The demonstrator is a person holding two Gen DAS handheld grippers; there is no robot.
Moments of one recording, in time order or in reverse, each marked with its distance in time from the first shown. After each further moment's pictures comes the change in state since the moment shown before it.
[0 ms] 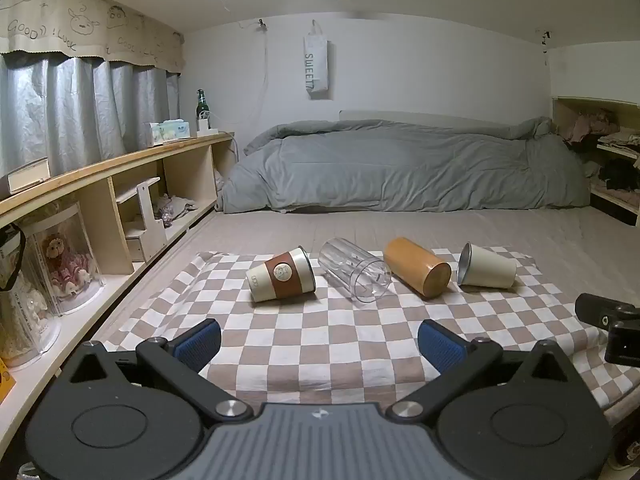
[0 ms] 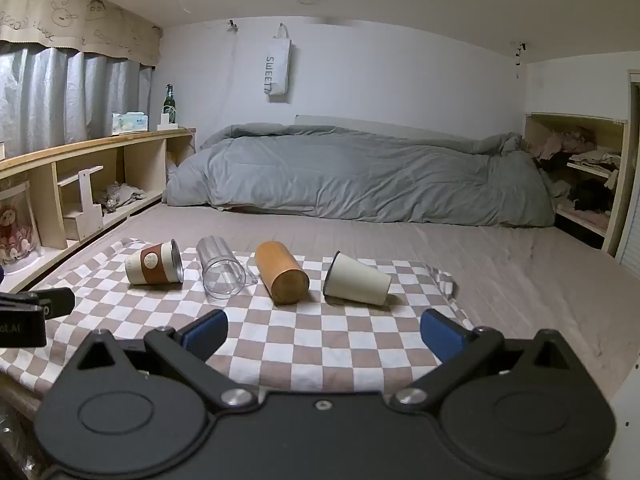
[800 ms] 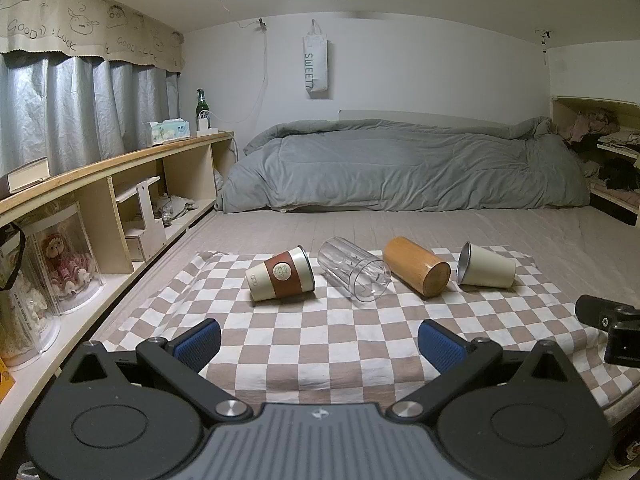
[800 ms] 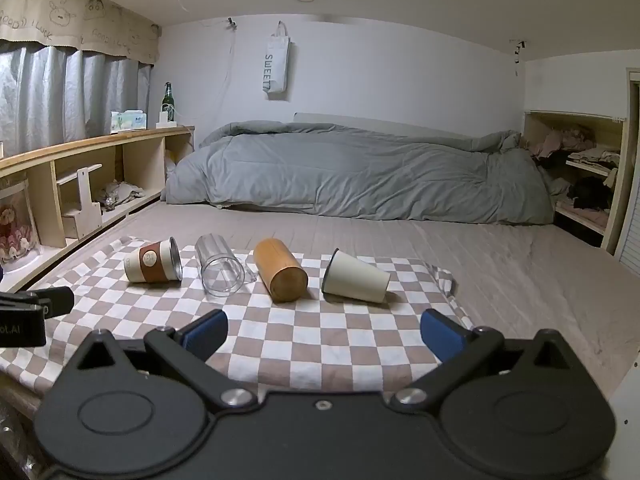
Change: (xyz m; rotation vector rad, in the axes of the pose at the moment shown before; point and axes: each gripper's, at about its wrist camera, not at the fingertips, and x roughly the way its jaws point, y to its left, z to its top) left arm 0.000 0.000 0.000 0.002 -0.001 0.000; right arm -0.002 -0.001 0.000 0.002 0.004 -0.004
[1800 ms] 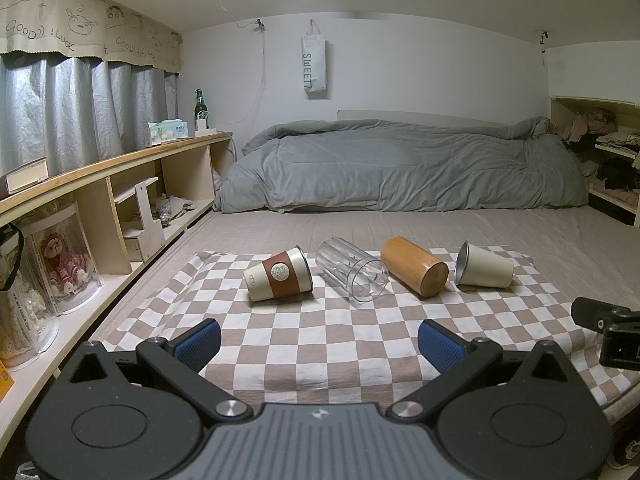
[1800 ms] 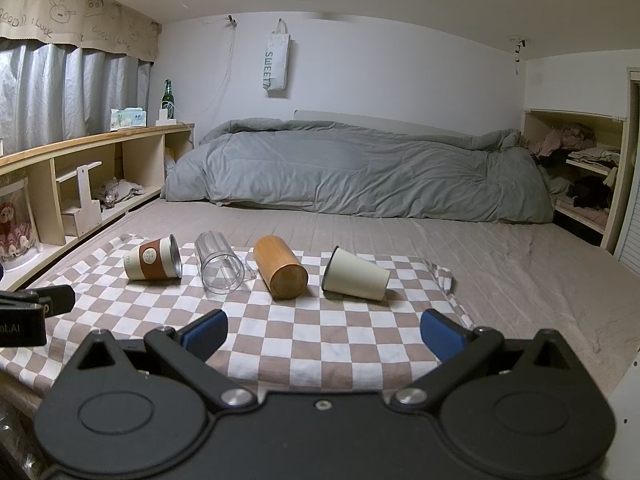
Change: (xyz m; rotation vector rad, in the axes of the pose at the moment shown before) left arm 0.000 0.000 0.000 0.000 0.000 0.000; right arm 0.001 0.001 -0.002 -0.003 0.005 0.000
